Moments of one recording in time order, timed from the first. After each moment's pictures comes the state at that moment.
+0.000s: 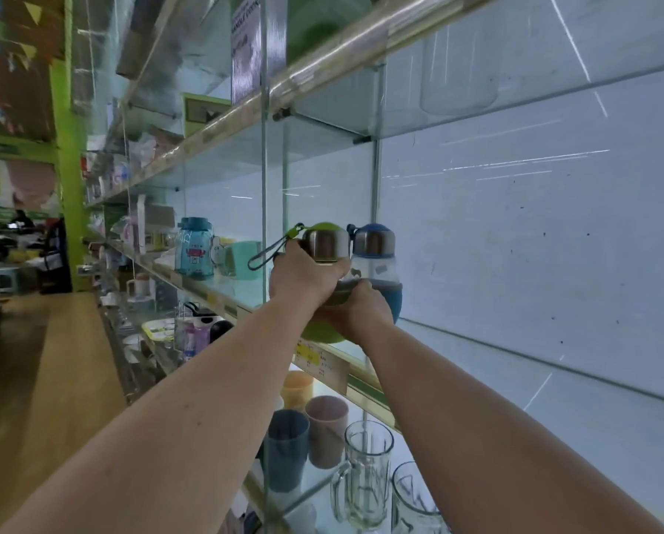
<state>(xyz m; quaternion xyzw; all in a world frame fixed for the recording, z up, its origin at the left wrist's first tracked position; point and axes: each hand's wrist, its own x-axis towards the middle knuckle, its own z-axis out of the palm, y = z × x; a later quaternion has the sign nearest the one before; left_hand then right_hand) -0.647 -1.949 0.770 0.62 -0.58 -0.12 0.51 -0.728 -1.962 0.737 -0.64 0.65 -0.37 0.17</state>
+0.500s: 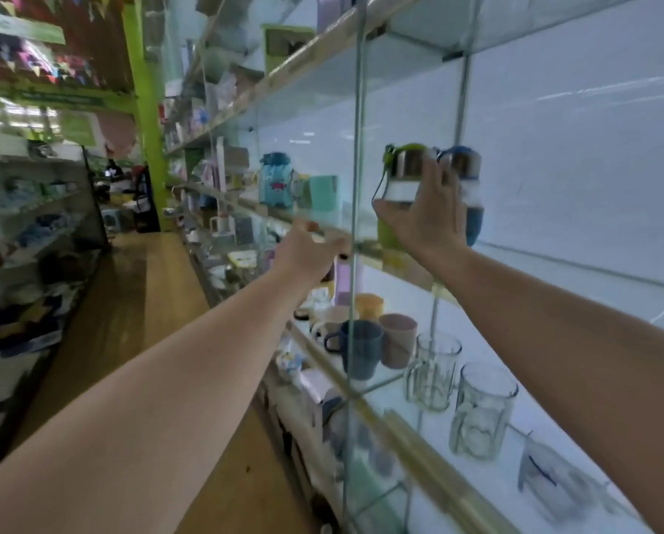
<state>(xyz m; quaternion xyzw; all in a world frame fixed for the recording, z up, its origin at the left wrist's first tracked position) -0.554 -1.858 0.714 0.62 -0.56 -0.20 0.51 -0.695 -1.870 0.749 -0.68 0.54 -0.49 0.01</state>
